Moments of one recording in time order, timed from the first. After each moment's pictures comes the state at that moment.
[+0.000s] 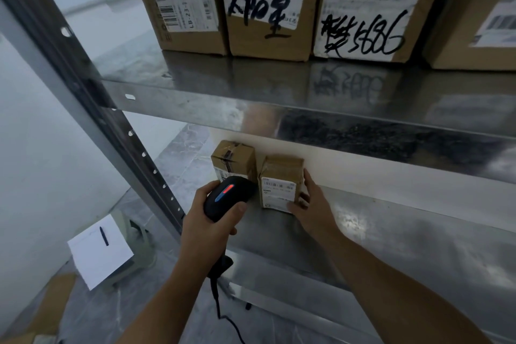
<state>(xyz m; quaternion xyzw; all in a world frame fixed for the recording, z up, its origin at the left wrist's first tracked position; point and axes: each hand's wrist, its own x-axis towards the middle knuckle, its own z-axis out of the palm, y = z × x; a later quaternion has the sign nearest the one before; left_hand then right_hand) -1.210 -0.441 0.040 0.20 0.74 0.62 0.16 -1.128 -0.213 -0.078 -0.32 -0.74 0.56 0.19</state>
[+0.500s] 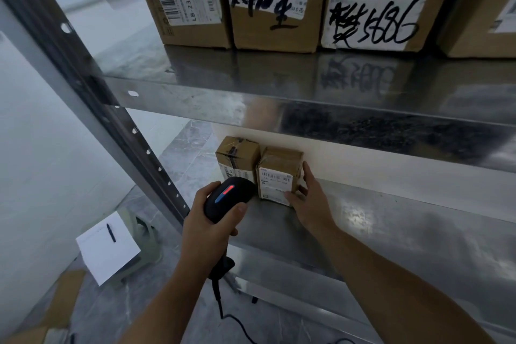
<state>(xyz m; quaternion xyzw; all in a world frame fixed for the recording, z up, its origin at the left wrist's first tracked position) -1.216 -0.453 0.031 0.19 0.74 0.62 0.17 -1.149 -0.226 -0.079 -0.34 -0.73 0.56 0.22</state>
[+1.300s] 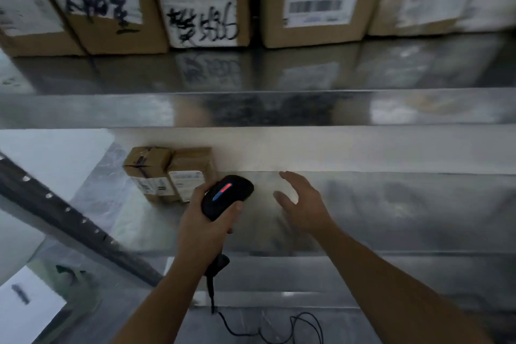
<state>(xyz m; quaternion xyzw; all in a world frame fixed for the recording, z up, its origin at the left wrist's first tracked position) -1.126 -0.372 0.028 0.32 0.72 0.57 0.24 -0.978 -0.198 -0.030 -0.38 -0.81 0.38 0.23</state>
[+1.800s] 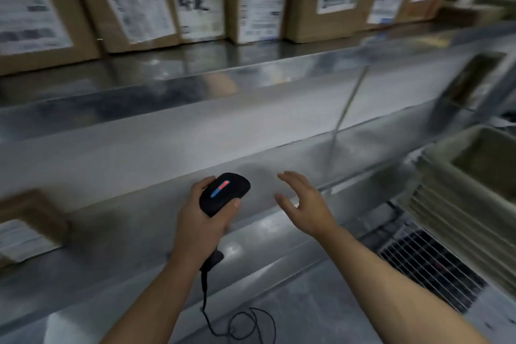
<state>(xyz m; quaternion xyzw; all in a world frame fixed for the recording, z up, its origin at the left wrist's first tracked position) -0.886 -0.293 0.044 0.48 0.60 0.53 0.35 -0.660 -0.214 0.008 -0.52 -0.75 0.25 0.31</state>
